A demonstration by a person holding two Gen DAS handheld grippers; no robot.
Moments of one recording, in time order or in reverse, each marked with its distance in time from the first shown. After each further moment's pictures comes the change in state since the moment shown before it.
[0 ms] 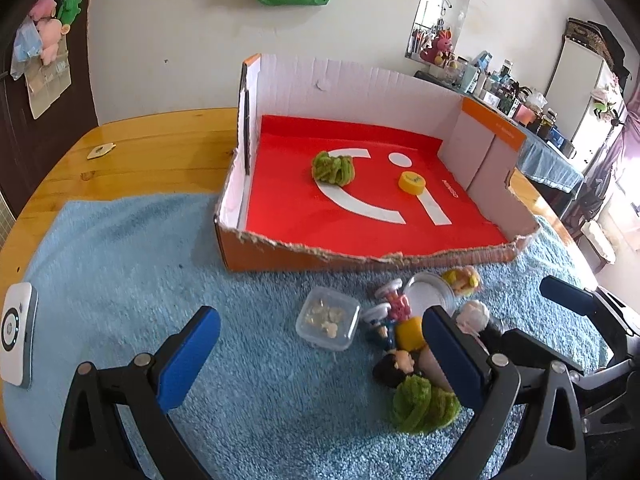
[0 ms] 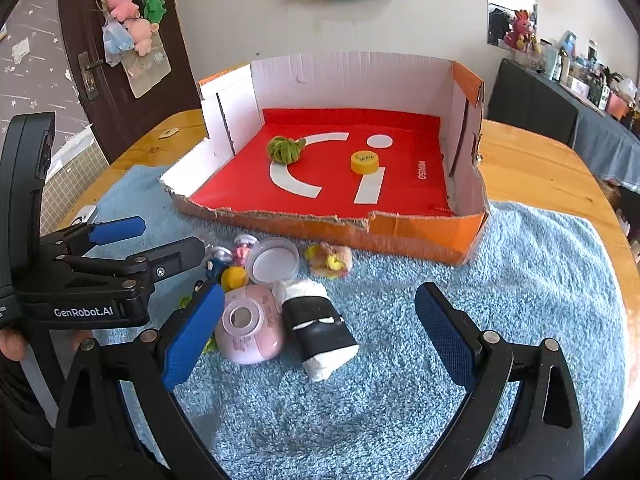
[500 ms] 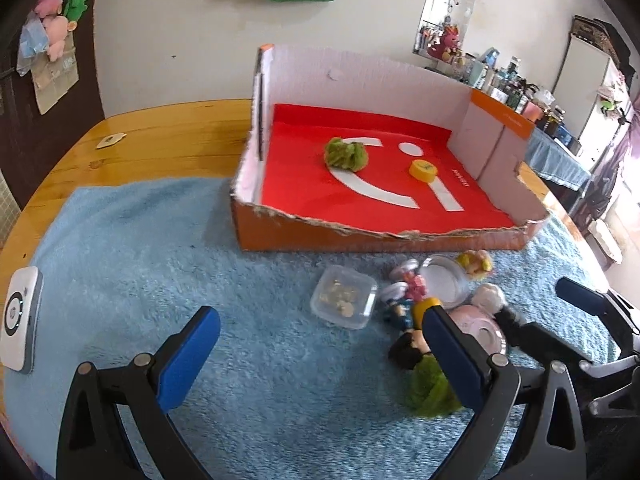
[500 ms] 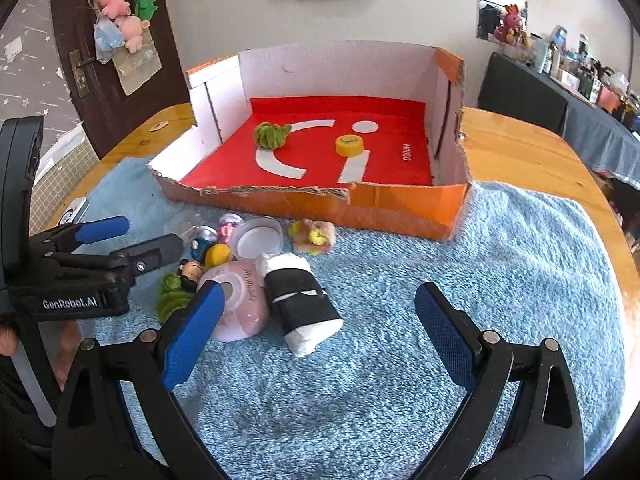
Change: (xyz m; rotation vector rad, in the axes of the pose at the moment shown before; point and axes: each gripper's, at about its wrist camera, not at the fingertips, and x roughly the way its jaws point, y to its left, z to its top) left arm 0.000 0.009 -0.010 -0.010 0.010 0.041; right arm -0.001 -0.010 -0.014 0.021 0.012 -0.040
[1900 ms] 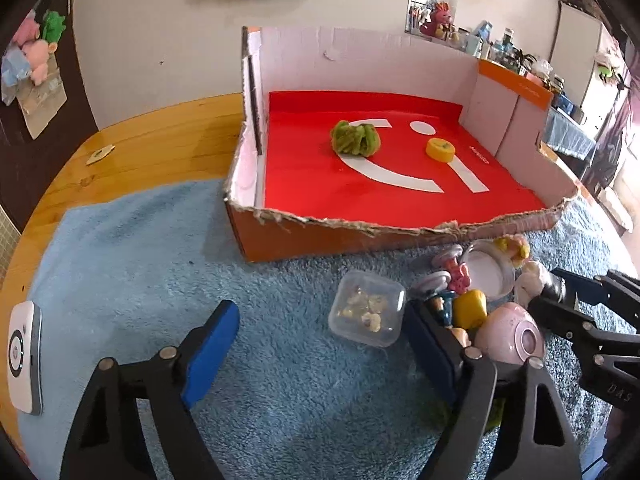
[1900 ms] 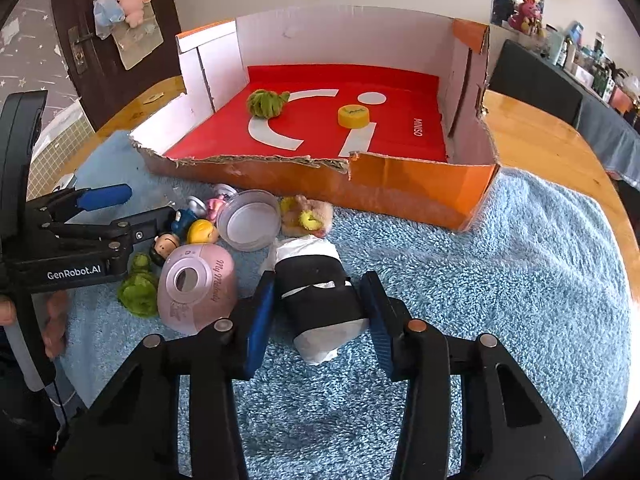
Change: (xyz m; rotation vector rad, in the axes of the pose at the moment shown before) left arm 0.026 0.002 0.008 0.110 0.037 0.031; right arm 0.032 0.001 0.001 -0.060 0.086 0.012
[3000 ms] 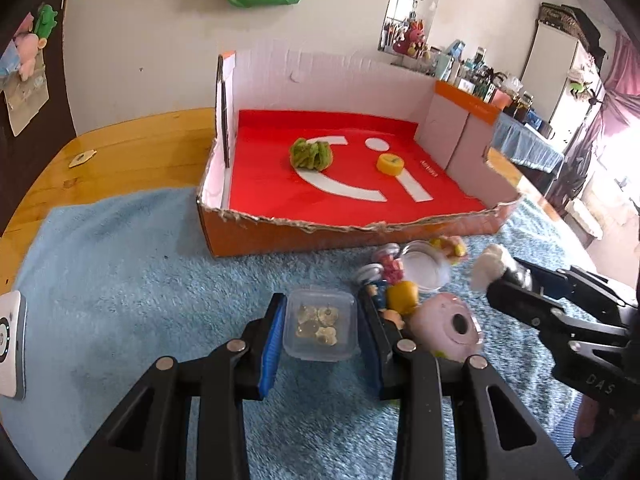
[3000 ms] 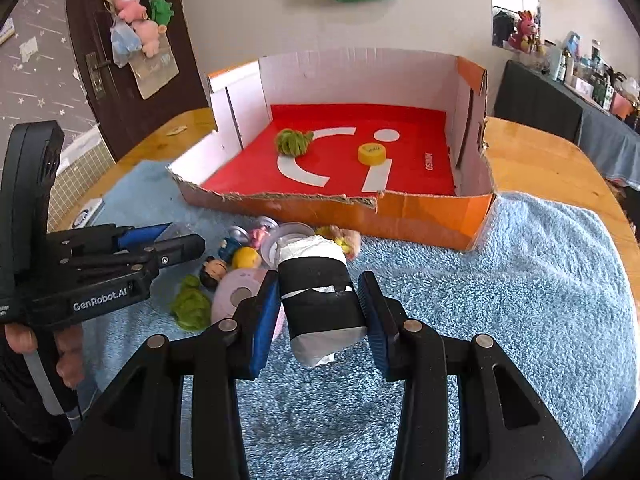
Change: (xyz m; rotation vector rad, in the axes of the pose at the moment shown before) left arm -0.034 -0.007 -0.013 -0.021 -0.062 -0.137; right arm -0.034 0.011 0.000 0.029 -0.127 0.064
